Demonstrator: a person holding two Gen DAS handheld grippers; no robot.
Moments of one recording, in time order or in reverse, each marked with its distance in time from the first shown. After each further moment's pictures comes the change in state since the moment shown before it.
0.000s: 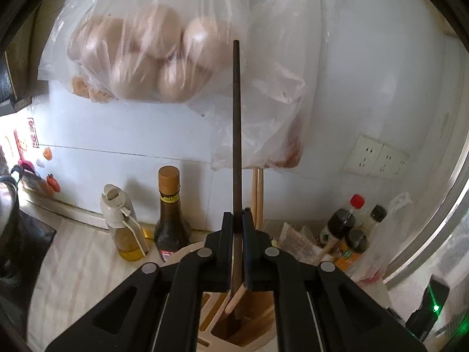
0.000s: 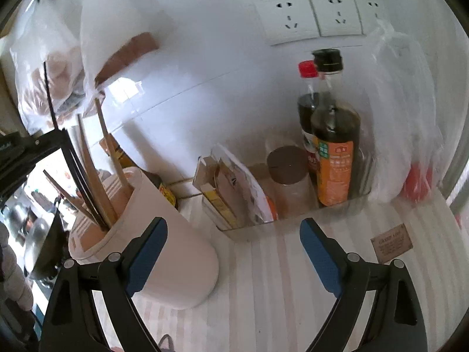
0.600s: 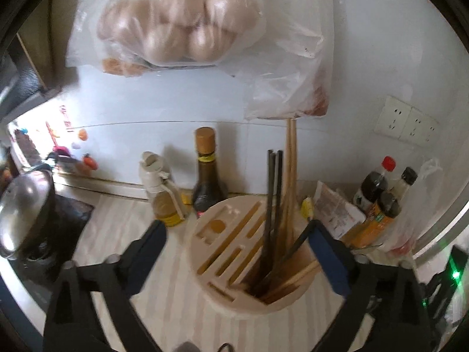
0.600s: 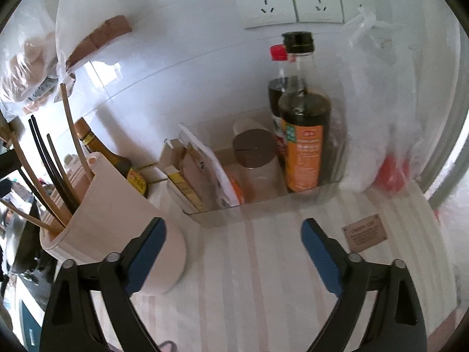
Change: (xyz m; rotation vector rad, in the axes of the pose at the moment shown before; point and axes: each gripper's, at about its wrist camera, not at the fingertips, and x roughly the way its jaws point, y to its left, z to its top) left arm -0.016 -0.003 -0.028 0.033 0.142 0.217; right arm -0.002 -0.020 -0.003 -0.011 0.068 -0.131
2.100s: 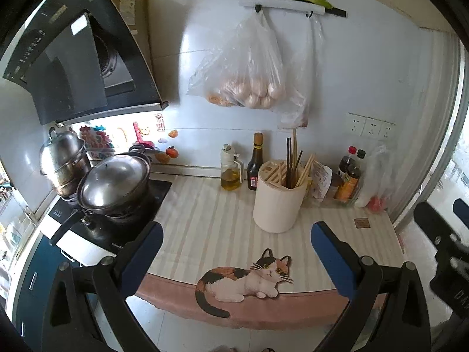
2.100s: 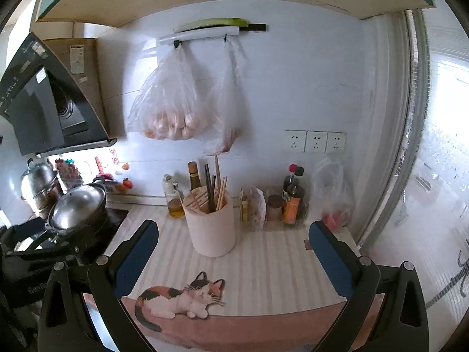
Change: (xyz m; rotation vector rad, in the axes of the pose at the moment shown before) left arm -0.317 0.077 -0.103 -0.010 -0.071 0.064; right arm -0.434 0.140 -0.095 -0.241 -0.296 -0.021
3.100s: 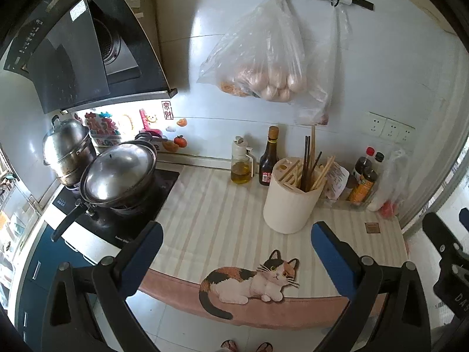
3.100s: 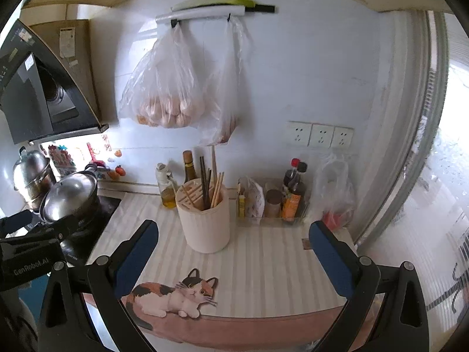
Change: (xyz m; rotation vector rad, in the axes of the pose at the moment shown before) left arm 0.037 0.011 0.028 -0.044 0.087 0.042; right arm 0.064 0.003 0.031 -0.037 0.102 -0.005
